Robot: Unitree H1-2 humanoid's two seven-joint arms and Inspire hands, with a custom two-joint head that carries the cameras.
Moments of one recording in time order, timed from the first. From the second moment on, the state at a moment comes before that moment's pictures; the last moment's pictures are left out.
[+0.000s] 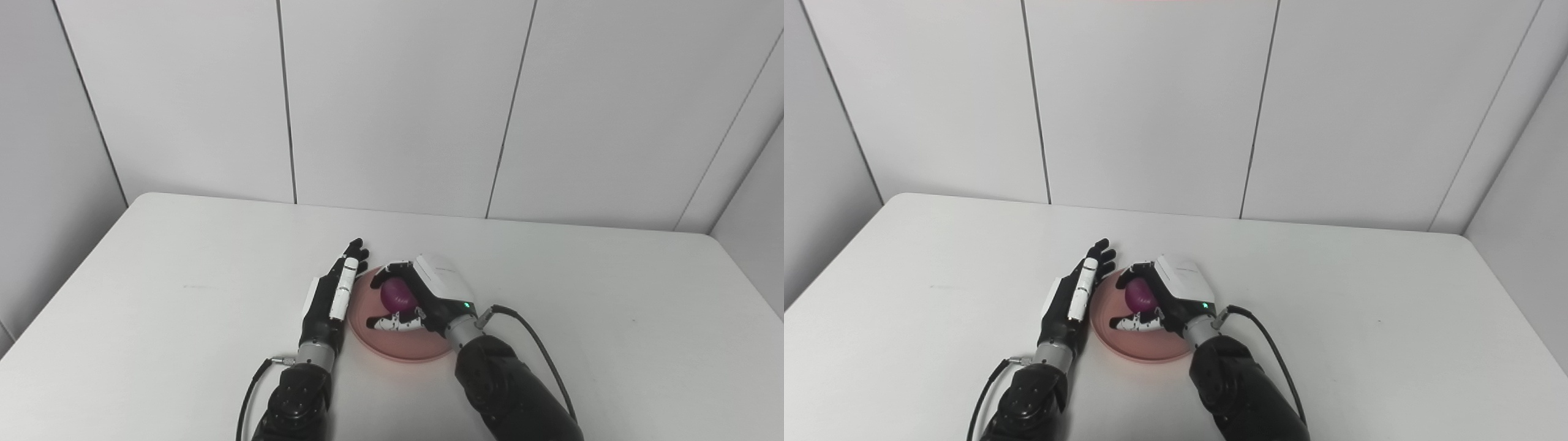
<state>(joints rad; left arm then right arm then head) -0.33 -0.12 -0.06 0.36 0.03 -0.02 0.06 -0.52 -0.10 0.47 0.42 -0.74 0.02 -0.07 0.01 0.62</state>
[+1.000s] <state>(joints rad) -0.33 -0.12 -0.05 0.36 0.03 -0.02 0.05 -0.37 -0.17 0.32 0.07 -0.70 0.06 0.06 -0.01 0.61</state>
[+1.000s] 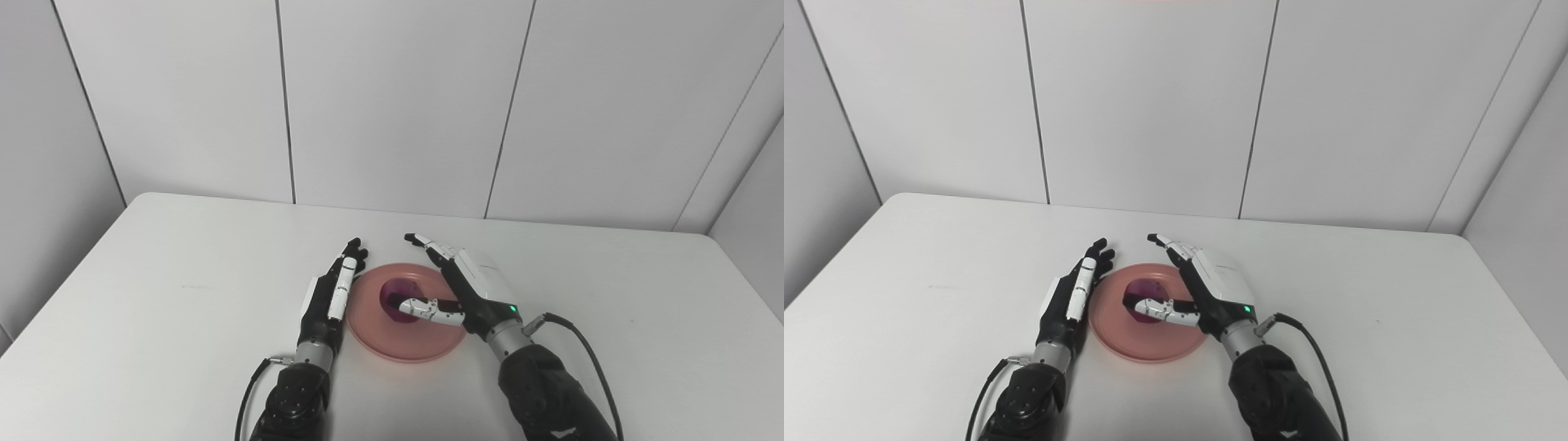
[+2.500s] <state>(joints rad) -0.30 -0.08 -0.03 0.32 0.01 -0.02 0.00 -0.22 -0.07 0.01 0.19 -0.13 -0.03 -0.03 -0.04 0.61</state>
